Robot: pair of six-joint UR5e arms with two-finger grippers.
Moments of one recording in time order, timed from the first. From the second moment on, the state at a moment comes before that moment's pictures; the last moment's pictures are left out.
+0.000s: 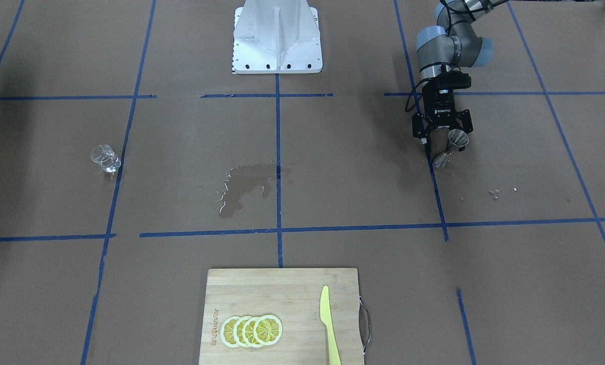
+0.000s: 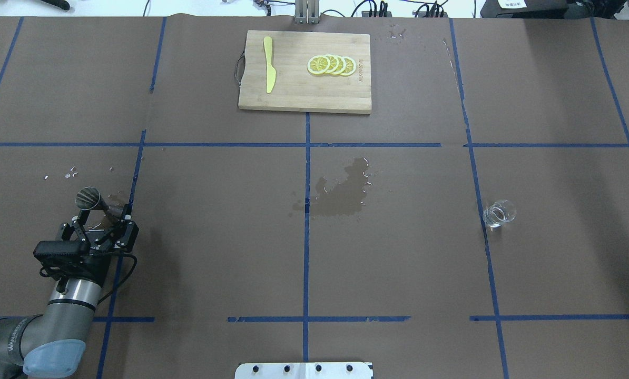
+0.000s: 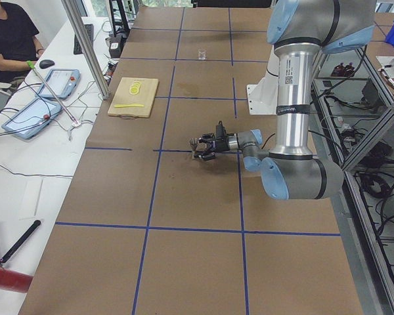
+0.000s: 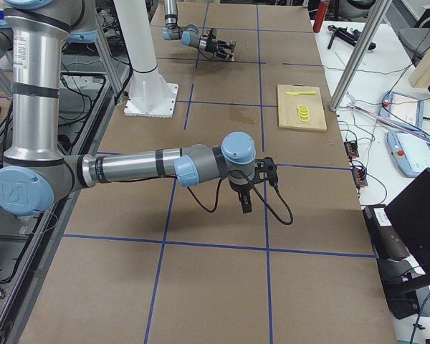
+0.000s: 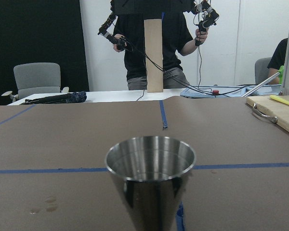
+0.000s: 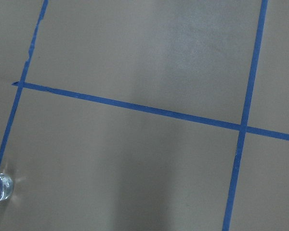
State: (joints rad) left arm -0.12 -1.53 -1.60 -2.46 -0.36 -1.44; right arm 1.47 -1.68 1.82 -1.39 2.43 0.10
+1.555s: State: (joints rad) left arm -0.14 -1.54 -1.59 -2.52 -0.37 -1.32; right arm 1.47 -1.67 1.81 -1.39 2.43 0.11
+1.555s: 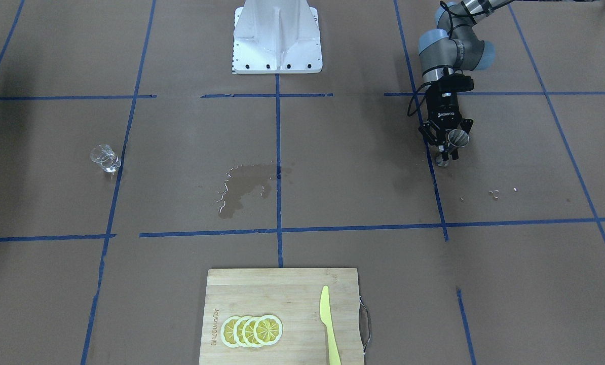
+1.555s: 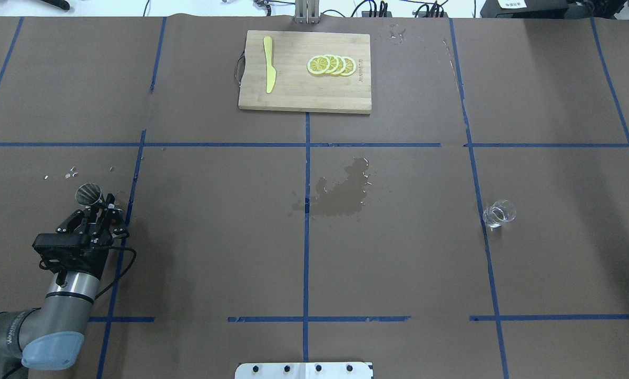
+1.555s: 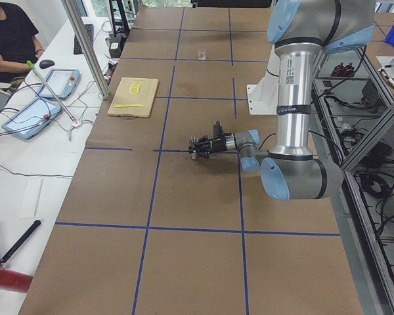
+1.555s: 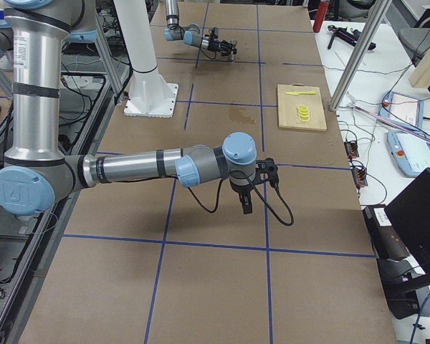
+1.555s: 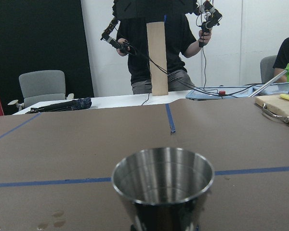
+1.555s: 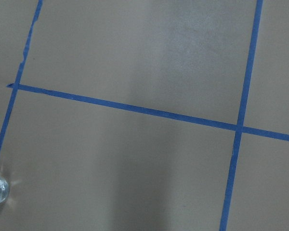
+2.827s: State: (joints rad) left arm -0.15 -1.63 -1.60 -2.72 -0.40 -1.13; right arm 1.01 -1.71 1.88 -0.68 1.98 0.90
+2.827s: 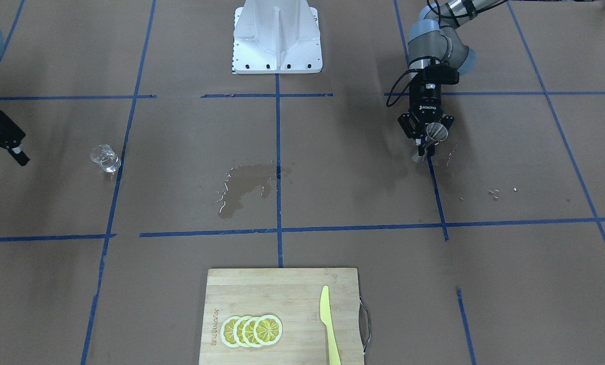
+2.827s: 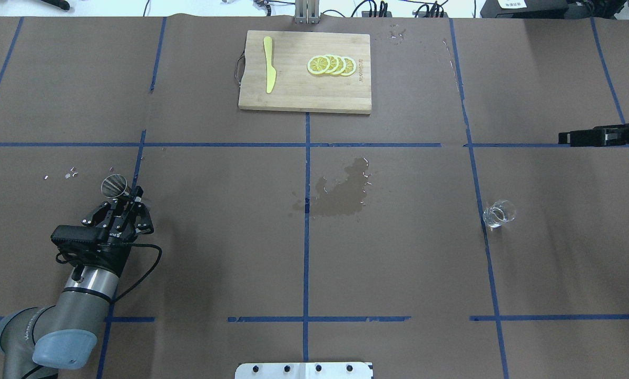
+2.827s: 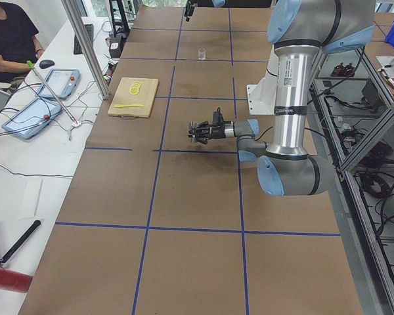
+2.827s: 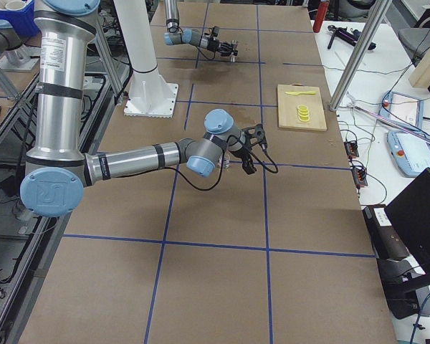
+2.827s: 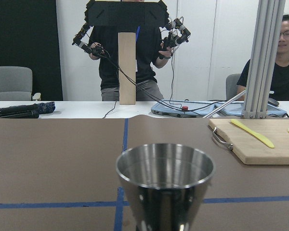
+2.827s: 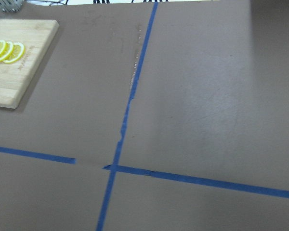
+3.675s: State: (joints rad) left arm -0.16 -1.68 -1.61 -2.72 -0.41 -1.06; right arm 0.22 -1.91 2.02 -0.63 0.84 1.26
